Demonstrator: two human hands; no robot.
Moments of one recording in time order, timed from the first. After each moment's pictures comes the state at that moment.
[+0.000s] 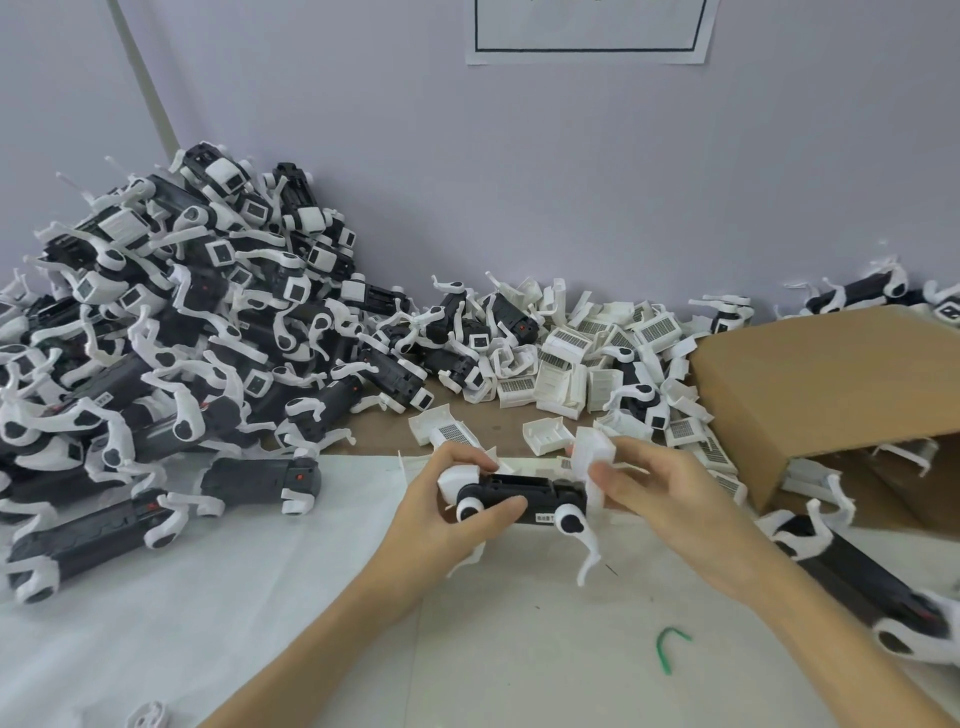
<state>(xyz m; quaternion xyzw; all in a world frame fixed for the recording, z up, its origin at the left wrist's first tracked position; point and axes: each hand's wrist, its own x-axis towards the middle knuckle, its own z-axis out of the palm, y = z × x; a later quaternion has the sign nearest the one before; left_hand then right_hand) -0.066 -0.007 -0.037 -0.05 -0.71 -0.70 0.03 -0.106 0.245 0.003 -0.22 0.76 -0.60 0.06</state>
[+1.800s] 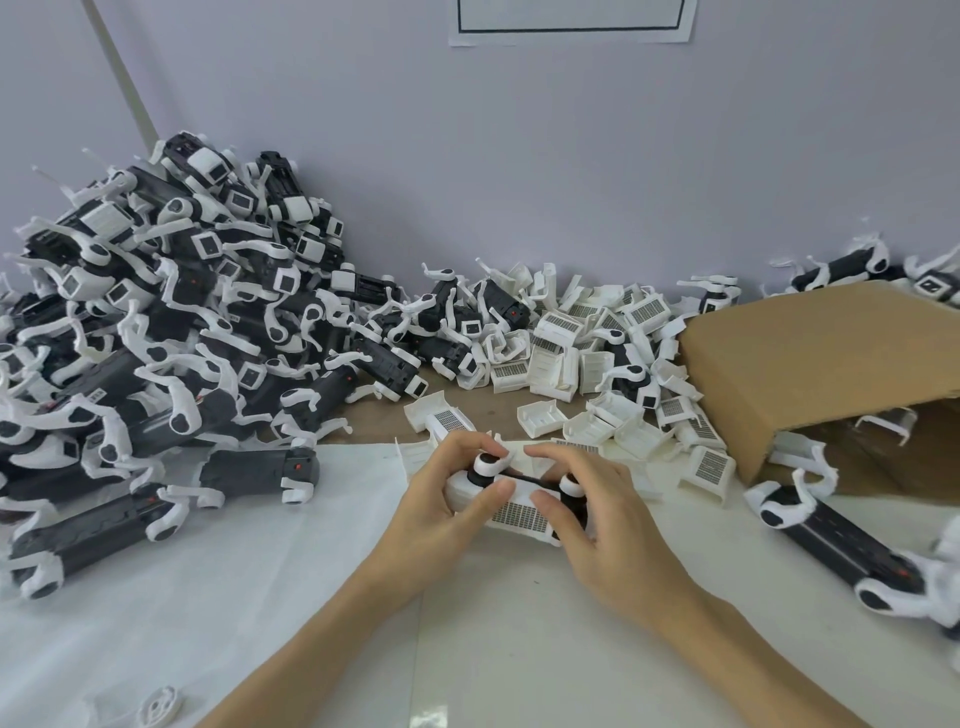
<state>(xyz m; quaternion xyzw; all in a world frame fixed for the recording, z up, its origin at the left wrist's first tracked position) -0.061 -0.007 -0.038 -0.16 -0.75 -0.63 0.09 -0.078 0.202 -0.047 -0.27 0.86 -0.40 -0.18</state>
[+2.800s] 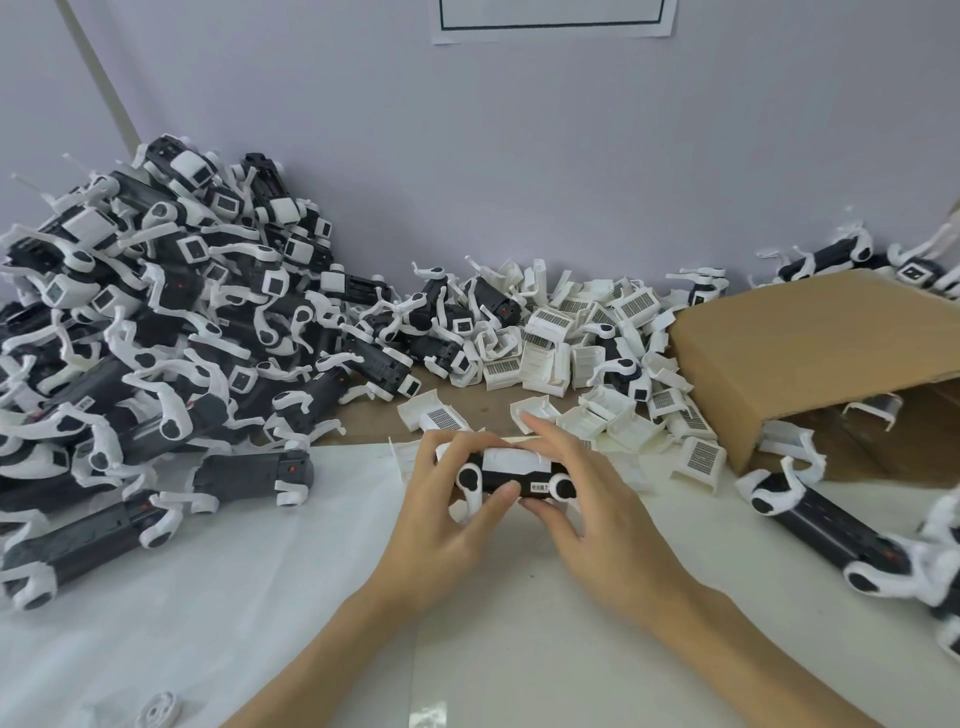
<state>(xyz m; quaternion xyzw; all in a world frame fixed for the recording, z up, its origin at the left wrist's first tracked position) -0.055 0.003 -0.042 -0.16 -0.82 -0.53 0.18 -0.072 0.202 -0.039 -0.31 0.84 -0.40 -0.19</state>
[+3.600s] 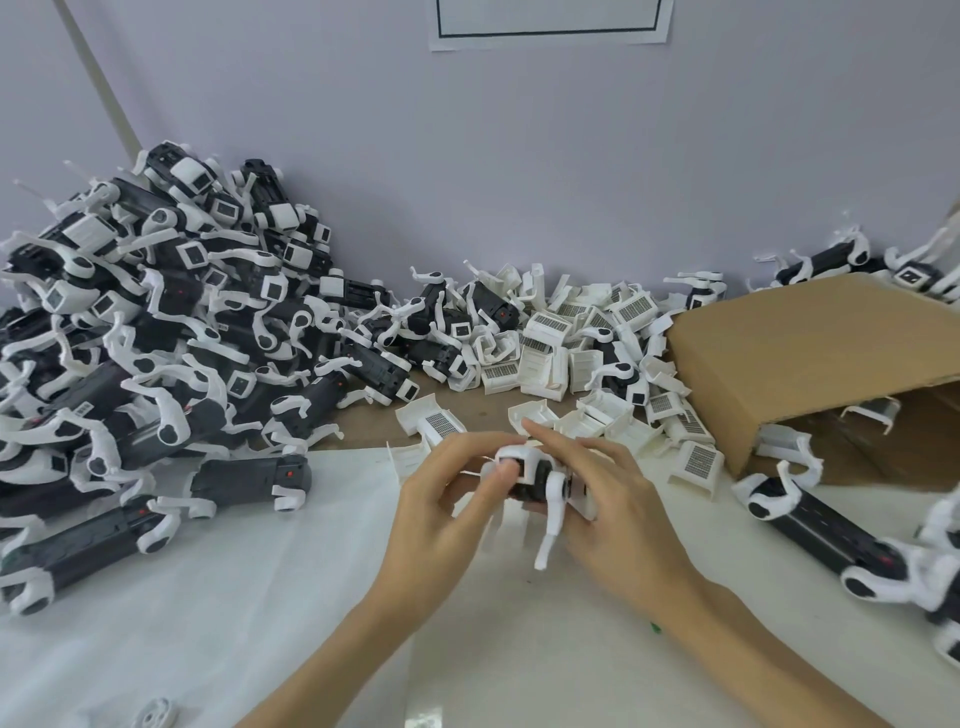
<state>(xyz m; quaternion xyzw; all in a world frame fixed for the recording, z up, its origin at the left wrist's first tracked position) -0.045 0.017 -0.021 -0.17 -0.73 -0.64 0.18 -0.083 0.210 -0.039 -0.29 0.84 -0.35 -0.29</state>
